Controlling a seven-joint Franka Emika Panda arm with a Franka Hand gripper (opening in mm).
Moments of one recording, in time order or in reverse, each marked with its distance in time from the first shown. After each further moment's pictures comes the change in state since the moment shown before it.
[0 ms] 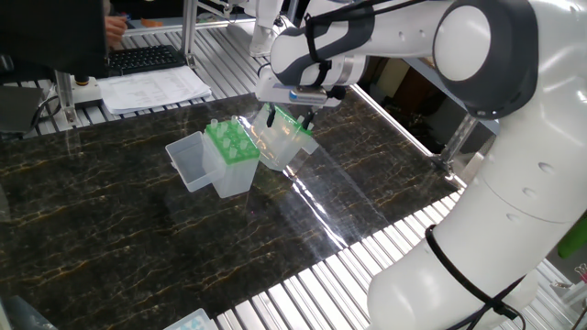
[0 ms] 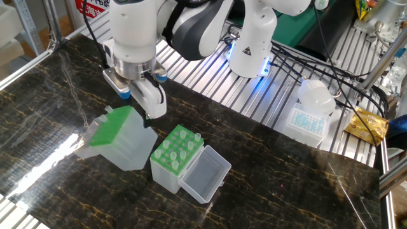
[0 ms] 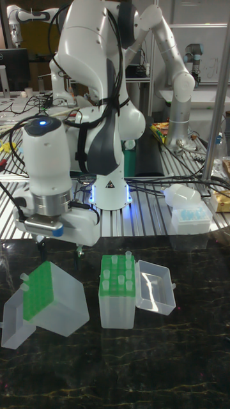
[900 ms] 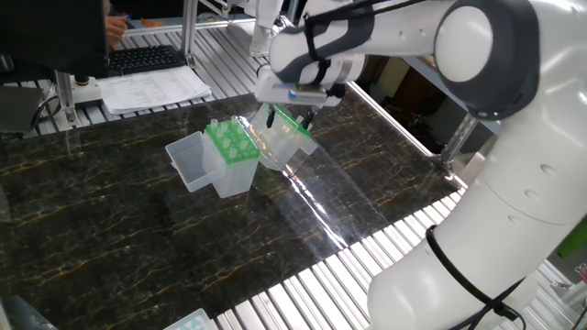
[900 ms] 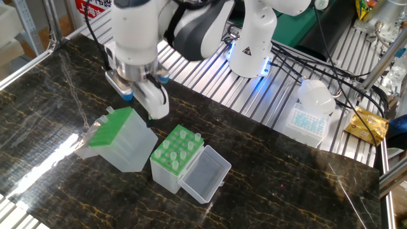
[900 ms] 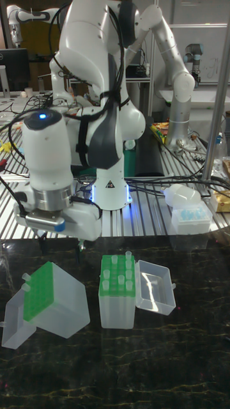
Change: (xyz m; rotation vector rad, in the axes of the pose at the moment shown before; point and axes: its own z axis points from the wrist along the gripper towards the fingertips) arm 0.004 0.003 -0.013 0.010 0.035 -0.014
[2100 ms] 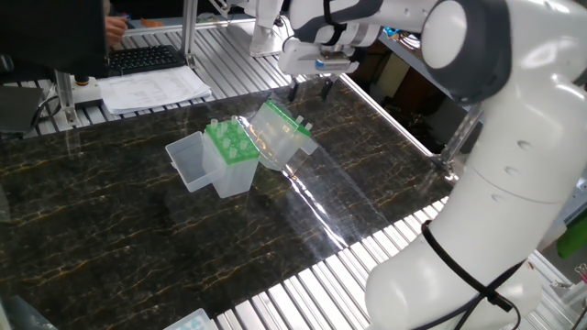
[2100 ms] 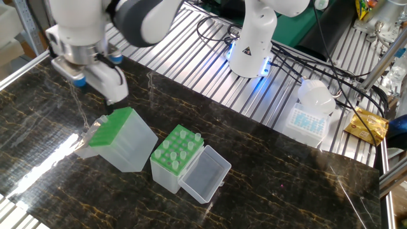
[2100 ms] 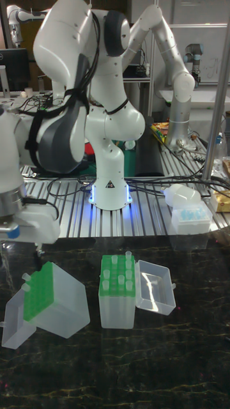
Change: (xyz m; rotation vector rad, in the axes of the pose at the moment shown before) arm -0.074 -0.065 -0.022 0.005 0.000 -0.193
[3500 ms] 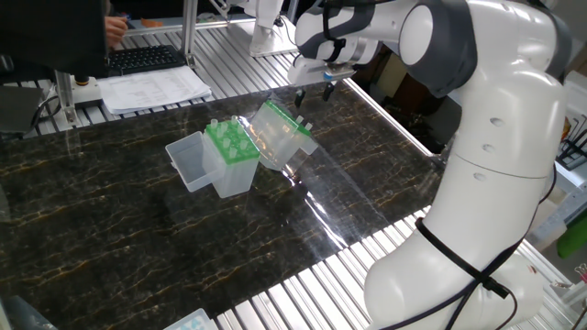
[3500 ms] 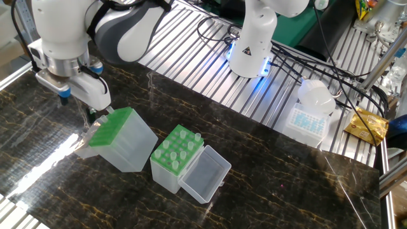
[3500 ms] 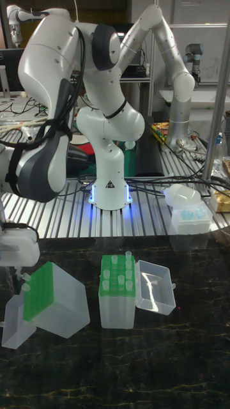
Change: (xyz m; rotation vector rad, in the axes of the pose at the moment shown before) arm -0.033 -0.046 0.052 0.021 -0.063 -0.137
